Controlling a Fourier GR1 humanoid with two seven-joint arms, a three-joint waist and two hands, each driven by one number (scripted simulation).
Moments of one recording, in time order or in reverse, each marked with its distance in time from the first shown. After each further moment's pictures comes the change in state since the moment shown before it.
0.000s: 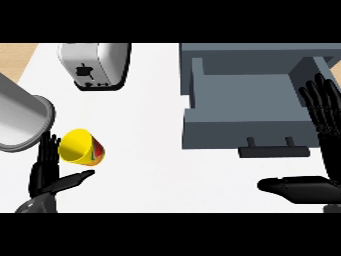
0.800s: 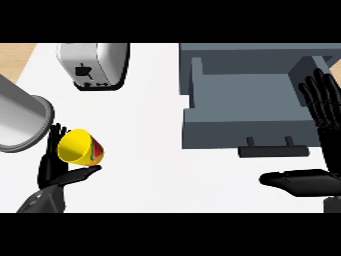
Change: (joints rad) left arm -0.049 -0.025 -0.005 0.010 0.013 -0.092 0.007; right arm -0.035 -0.010 -0.023 0.037 -0.028 0.015 0.014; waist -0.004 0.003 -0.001
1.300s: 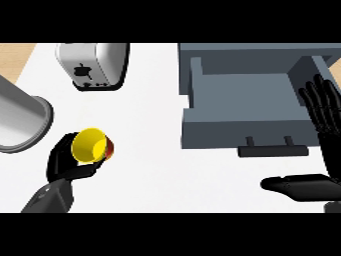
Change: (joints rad) left arm -0.020 -0.038 -0.009 -0.041 0.025 -0.110 0.037; right arm 0.034 0.001 0.000 -0.001 -0.001 0.012 -0.026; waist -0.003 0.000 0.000
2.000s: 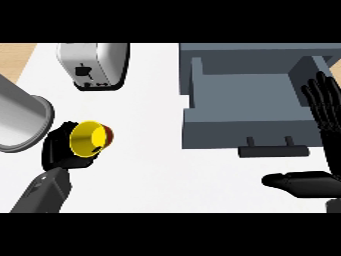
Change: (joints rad) left arm -0.034 0.013 0.008 -0.078 0.025 -0.007 -0.019; right arm -0.016 -0.008 -0.010 0.007 0.009 -0.004 0.003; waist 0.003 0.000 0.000
